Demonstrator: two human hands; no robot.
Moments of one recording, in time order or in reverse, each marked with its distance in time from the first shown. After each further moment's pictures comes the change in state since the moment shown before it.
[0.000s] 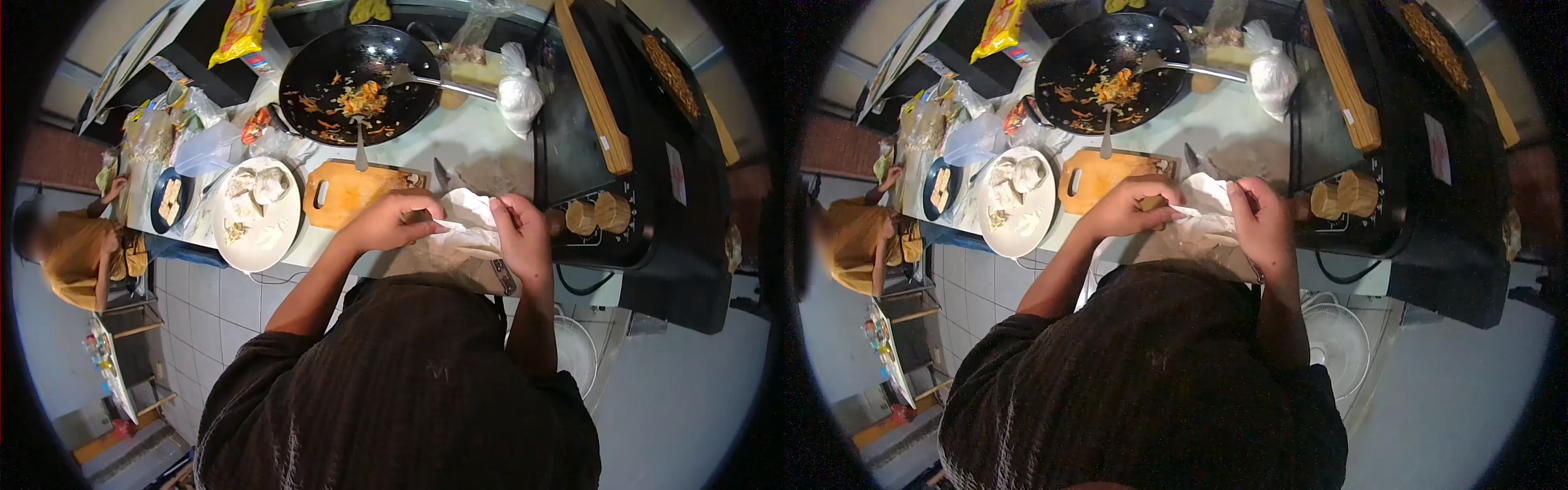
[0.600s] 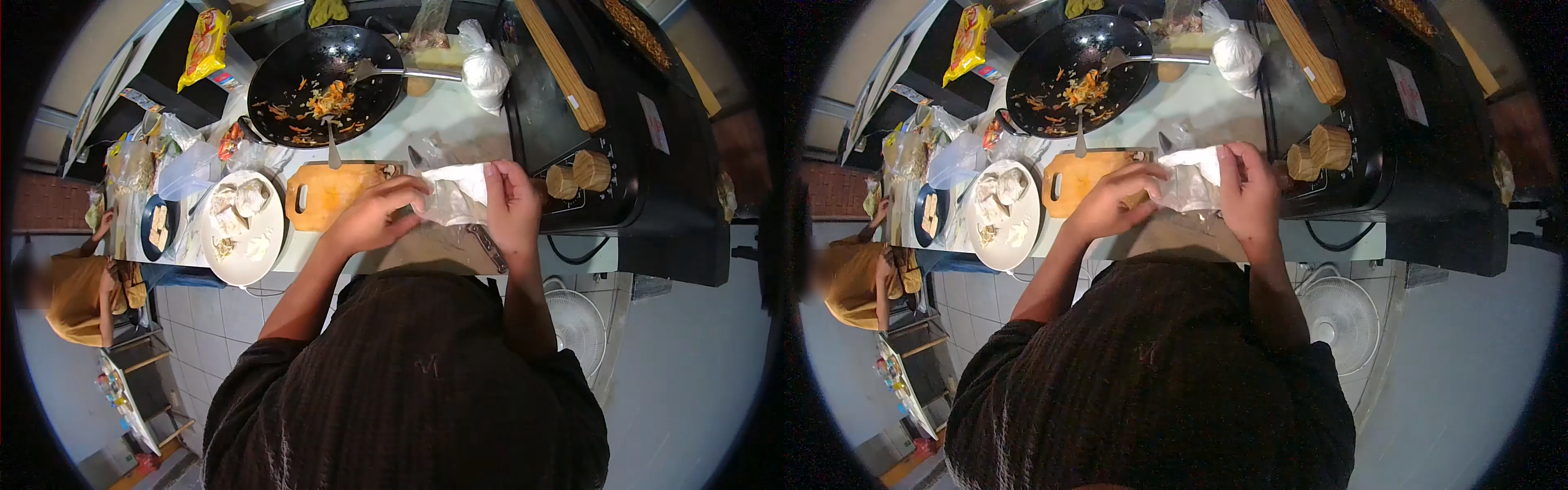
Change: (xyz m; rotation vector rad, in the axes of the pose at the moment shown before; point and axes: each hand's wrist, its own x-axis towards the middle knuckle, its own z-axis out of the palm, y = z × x) left_hand 0.003 0.008 0.009 0.338 0.093 0.367; right_hand -0.001 0.005 0.005 0.089 0.313 -0.232
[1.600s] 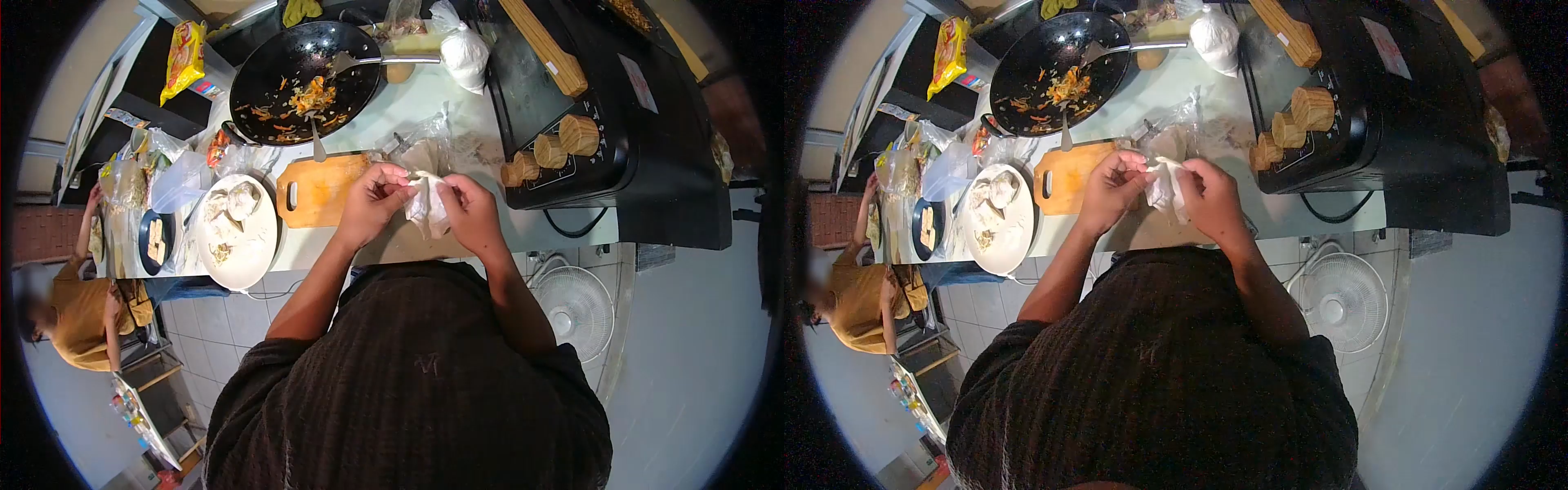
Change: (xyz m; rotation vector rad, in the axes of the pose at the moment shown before) left_hand -0.018 -0.037 0.050 -0.757 0.309 -0.399; right_hand -0.048 0.029 0.021 -0.054 -0.189 0.144
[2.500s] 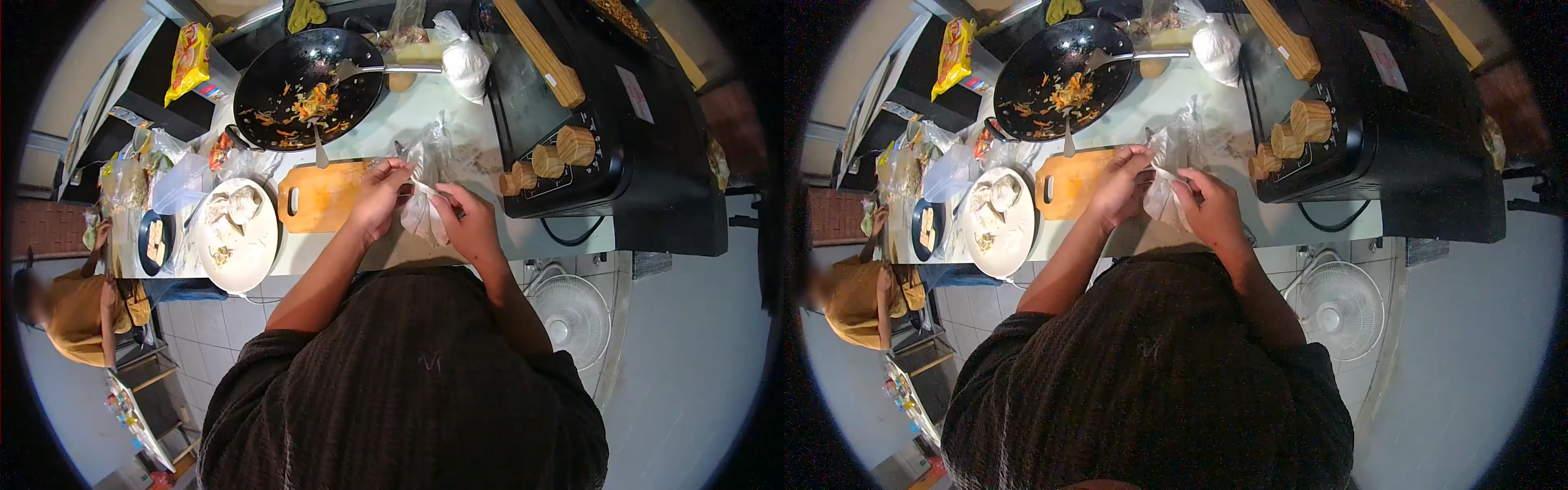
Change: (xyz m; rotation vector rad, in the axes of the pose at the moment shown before) left_hand 0.027 0.020 0.024 -0.332 0.243 -0.411; right_hand -0.001 -0.012 -0.003 -0.176 0.003 -0.089
